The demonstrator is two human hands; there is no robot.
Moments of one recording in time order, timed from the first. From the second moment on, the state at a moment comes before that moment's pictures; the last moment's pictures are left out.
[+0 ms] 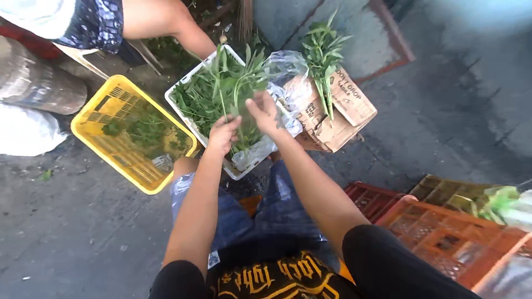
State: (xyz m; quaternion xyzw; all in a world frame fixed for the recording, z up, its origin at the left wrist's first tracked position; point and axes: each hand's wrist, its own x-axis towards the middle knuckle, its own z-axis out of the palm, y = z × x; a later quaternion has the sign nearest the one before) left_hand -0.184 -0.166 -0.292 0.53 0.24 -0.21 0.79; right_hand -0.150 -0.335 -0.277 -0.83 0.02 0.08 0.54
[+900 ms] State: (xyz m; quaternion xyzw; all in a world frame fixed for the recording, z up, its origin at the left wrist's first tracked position) left_hand -0.155 -0.100 -0.199 0.52 0.25 0.02 0.82; right_hand -0.192 -0.269 -0.236 -0.80 -0.11 0.15 0.56
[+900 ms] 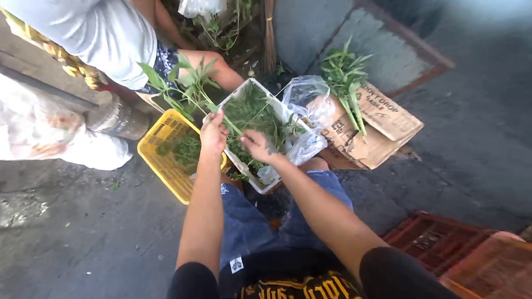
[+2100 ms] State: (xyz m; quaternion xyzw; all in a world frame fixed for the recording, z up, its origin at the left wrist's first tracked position) left_hand -0.202 -0.156 -0.271 0.52 0.22 -0.08 0.82; right_hand -0.220 -0.285 -0.274 -0.81 0.04 0.08 0.58
